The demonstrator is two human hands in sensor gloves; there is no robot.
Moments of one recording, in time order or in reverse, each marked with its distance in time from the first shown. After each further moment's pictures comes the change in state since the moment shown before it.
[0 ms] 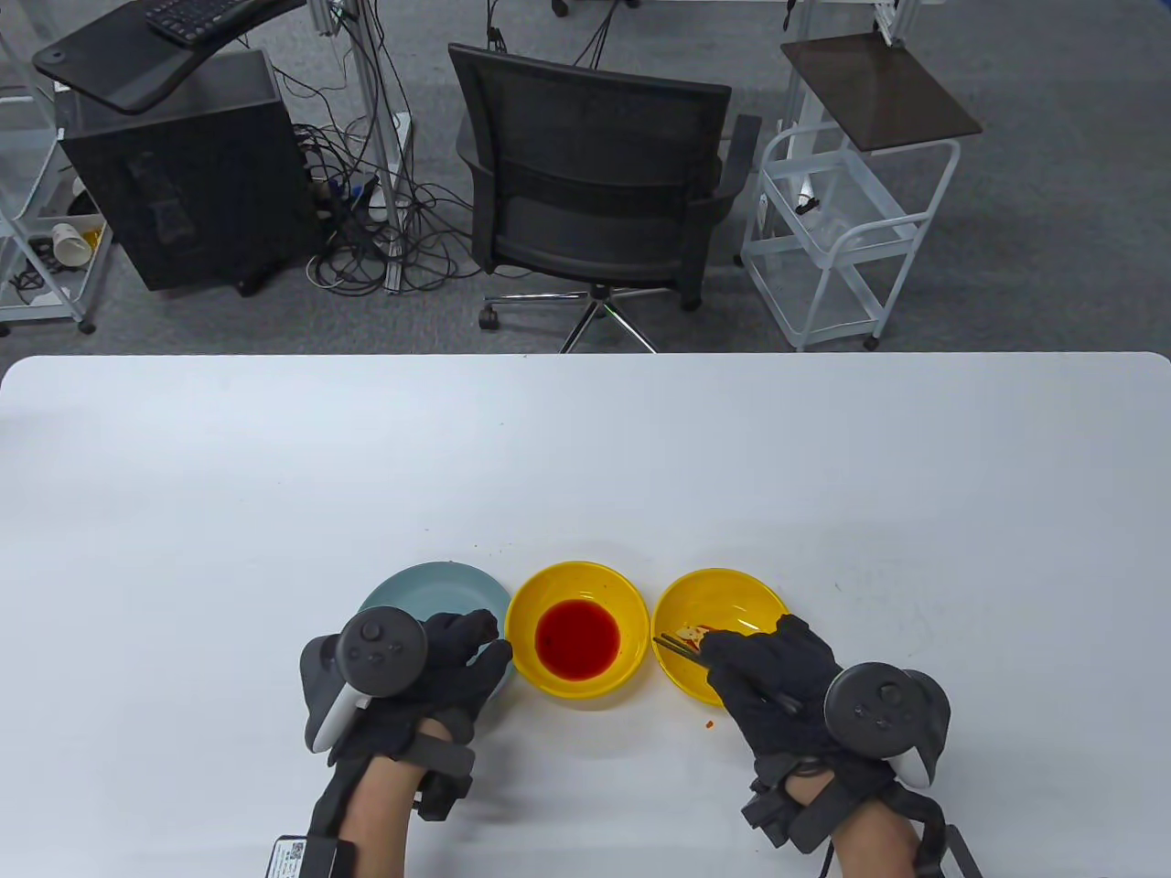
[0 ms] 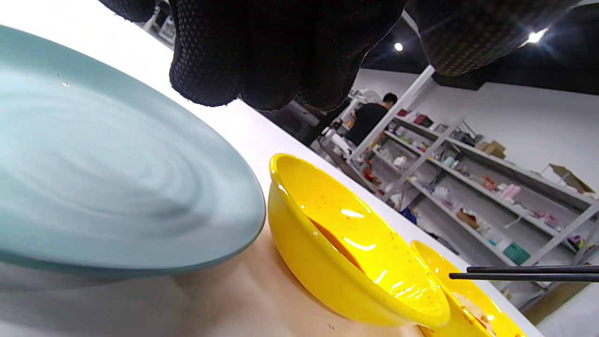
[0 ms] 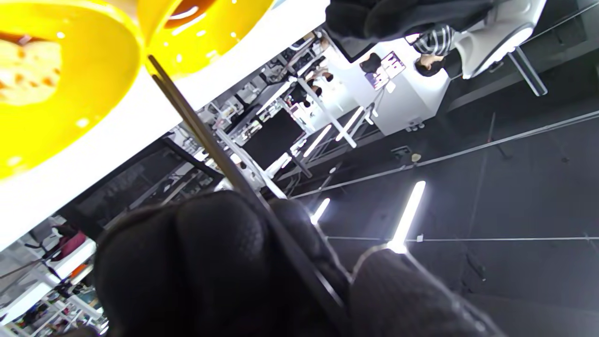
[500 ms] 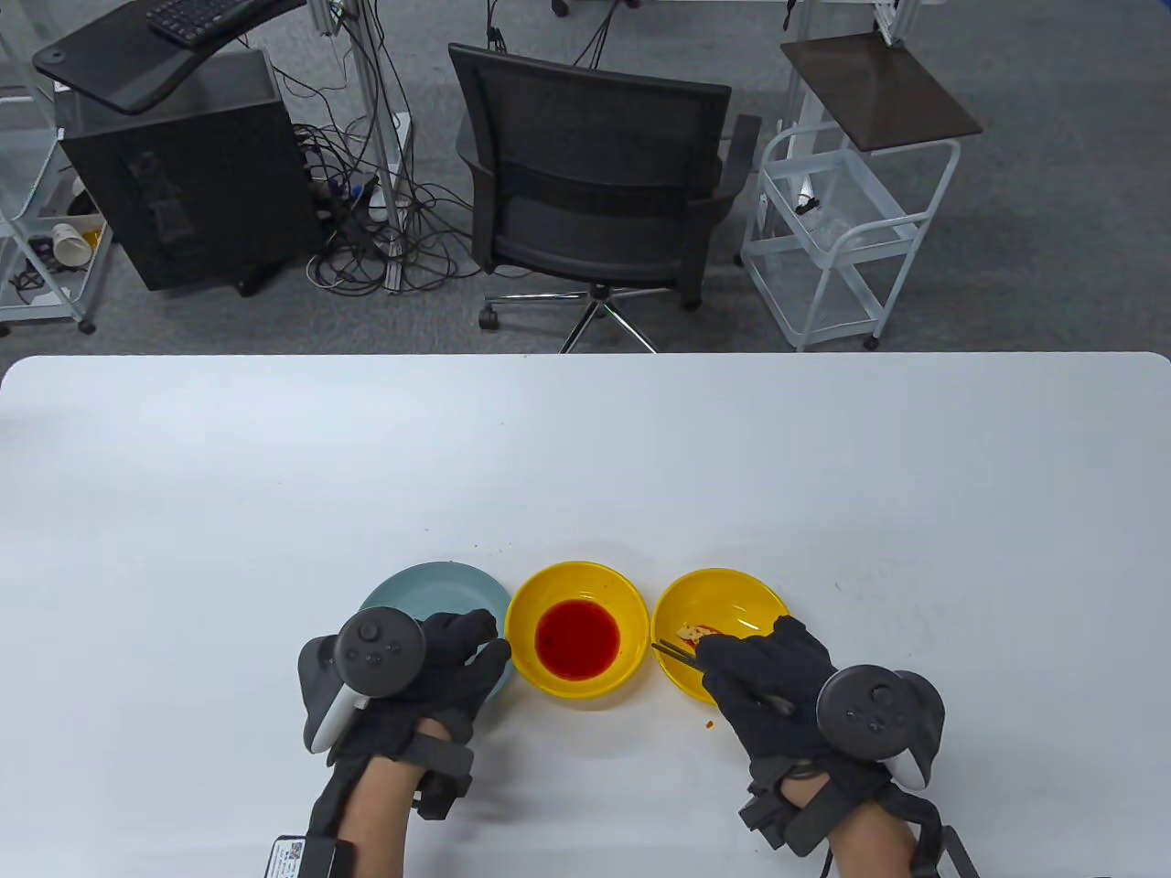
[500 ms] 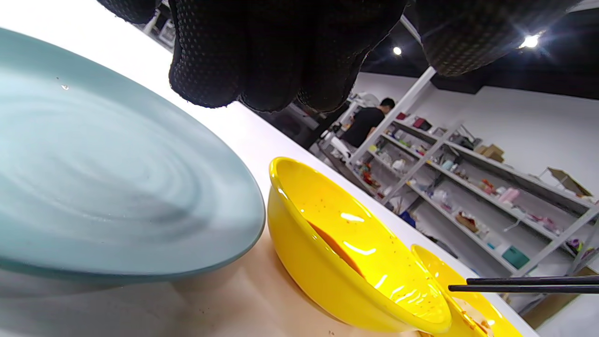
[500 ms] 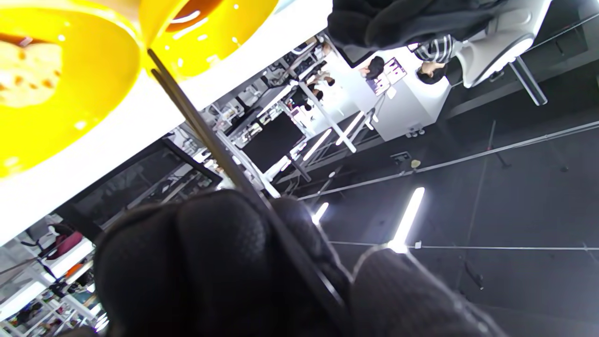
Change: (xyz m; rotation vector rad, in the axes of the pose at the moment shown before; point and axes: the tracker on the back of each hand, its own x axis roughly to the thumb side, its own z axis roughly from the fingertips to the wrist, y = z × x) left_hand 0.000 0.001 0.001 0.009 -0.002 0.003; right_hand 0.005 0.002 0.000 0.008 -0.011 0.019
